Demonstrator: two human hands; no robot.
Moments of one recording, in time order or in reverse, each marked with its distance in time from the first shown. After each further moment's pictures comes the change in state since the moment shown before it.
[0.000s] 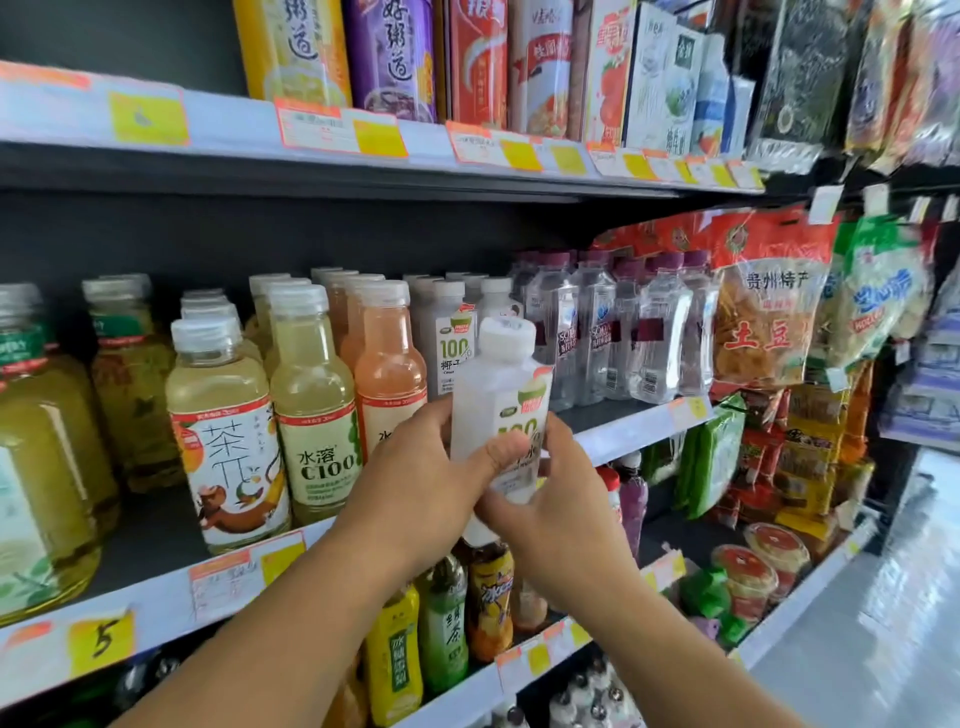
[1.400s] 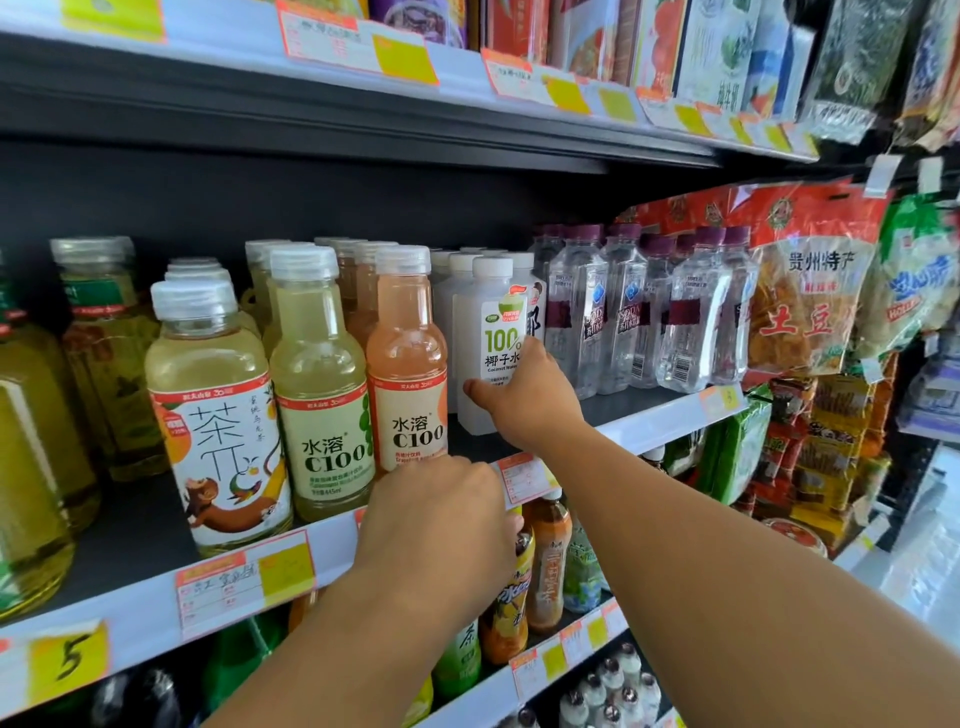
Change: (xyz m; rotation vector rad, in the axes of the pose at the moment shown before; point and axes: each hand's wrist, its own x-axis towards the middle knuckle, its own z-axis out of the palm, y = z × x) left_hand -0.004 -0.024 0.017 0.976 -0.053 0.172; right_hand 0.131 0.010 0.048 -0.247 -0.037 0.133
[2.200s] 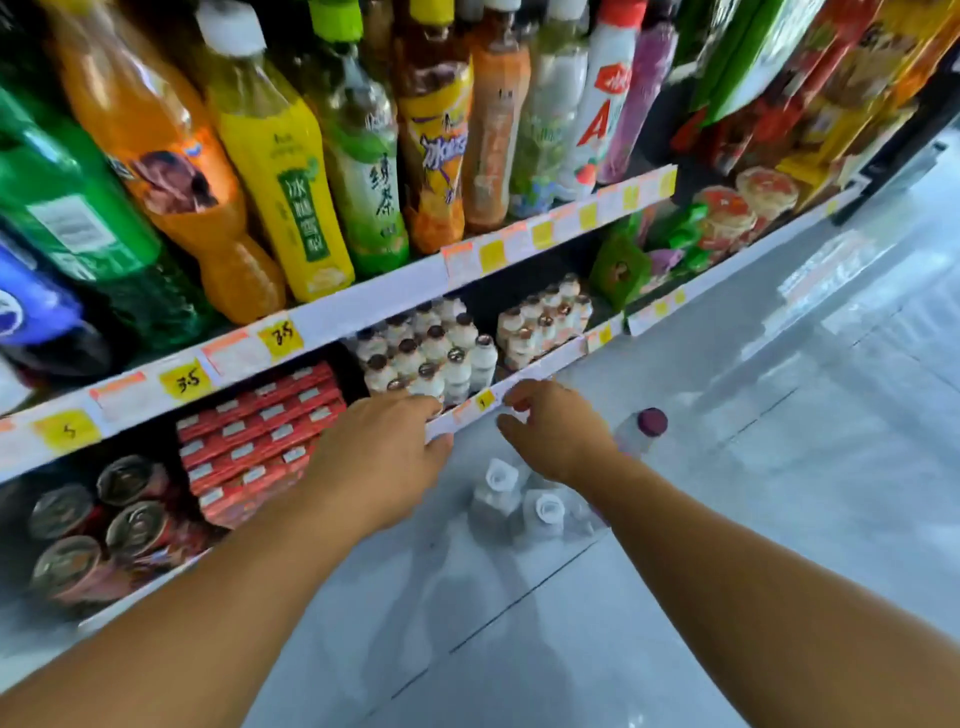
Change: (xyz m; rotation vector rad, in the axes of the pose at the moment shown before) left_hand -0.184 0.042 0.219 -0.354 -0.615 -0.064; right_hand -0.285 0.282 0.082 -0.348 -0.586 0.328
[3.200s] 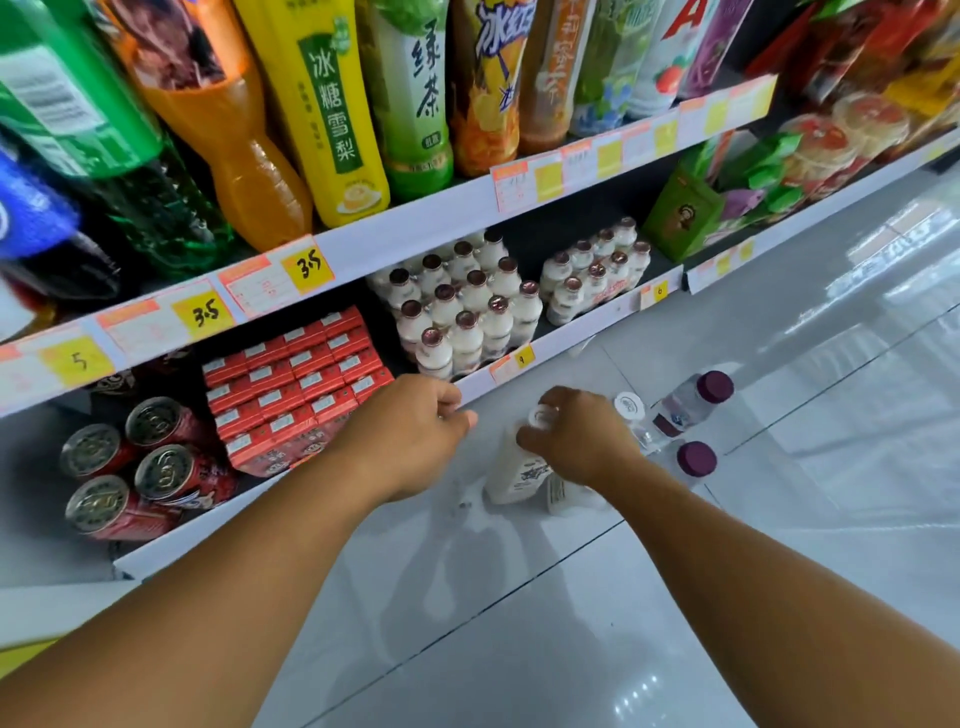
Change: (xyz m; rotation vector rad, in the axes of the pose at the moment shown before) left_hand 0.002 -0.031 0.043 -0.408 -0.167 -0.229; right_hand 0.001 0.018 0.065 0.039 -0.075 0.114
